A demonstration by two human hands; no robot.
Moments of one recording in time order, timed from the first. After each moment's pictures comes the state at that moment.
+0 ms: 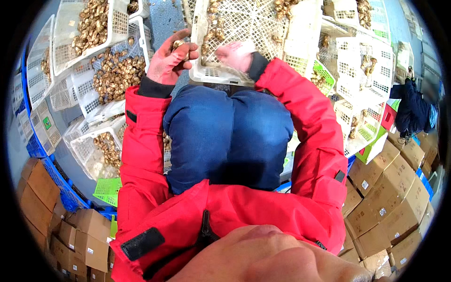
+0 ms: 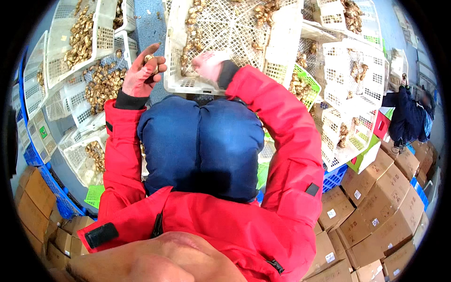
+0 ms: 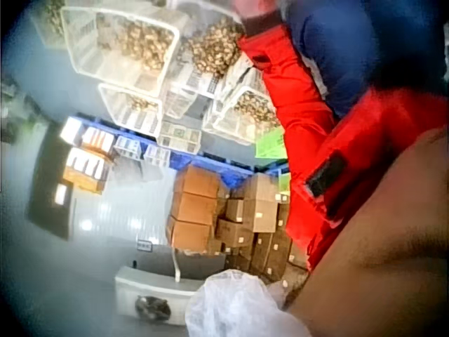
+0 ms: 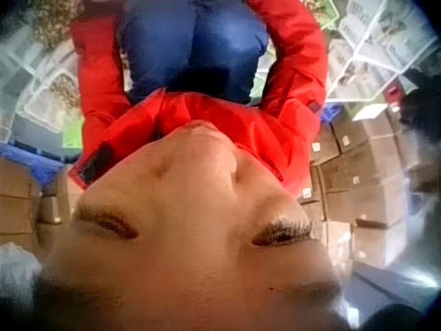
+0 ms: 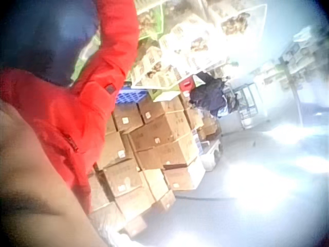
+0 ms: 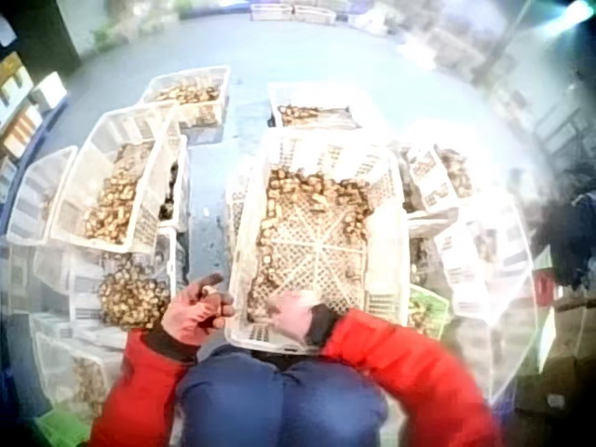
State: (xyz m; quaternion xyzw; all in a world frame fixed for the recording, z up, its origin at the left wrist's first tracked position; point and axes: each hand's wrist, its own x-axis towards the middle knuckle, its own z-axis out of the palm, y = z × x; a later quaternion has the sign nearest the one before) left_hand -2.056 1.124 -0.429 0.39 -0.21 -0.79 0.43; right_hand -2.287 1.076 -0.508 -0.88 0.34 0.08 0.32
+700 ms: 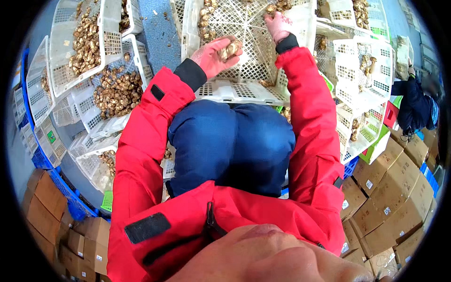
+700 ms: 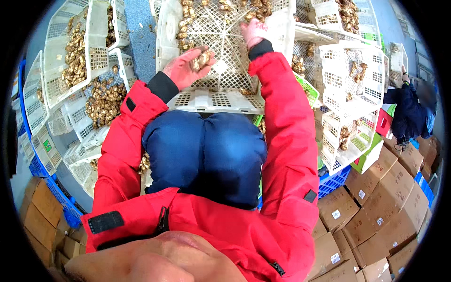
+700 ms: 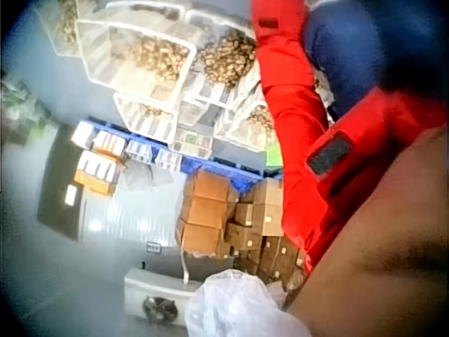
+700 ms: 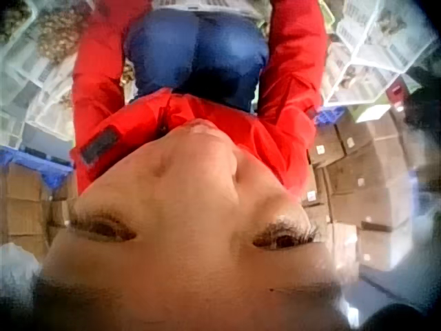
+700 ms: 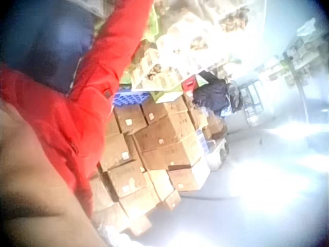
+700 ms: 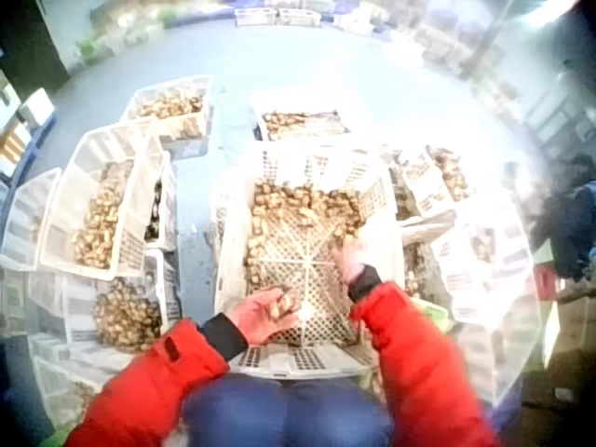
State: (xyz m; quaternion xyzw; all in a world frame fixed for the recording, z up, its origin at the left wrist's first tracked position) left_hand -2.173 1.054 -0.489 0.24 0.00 -0.92 0.32; right_hand -2.418 0.962 -0.542 -0.65 0.74 -0.04 0.16
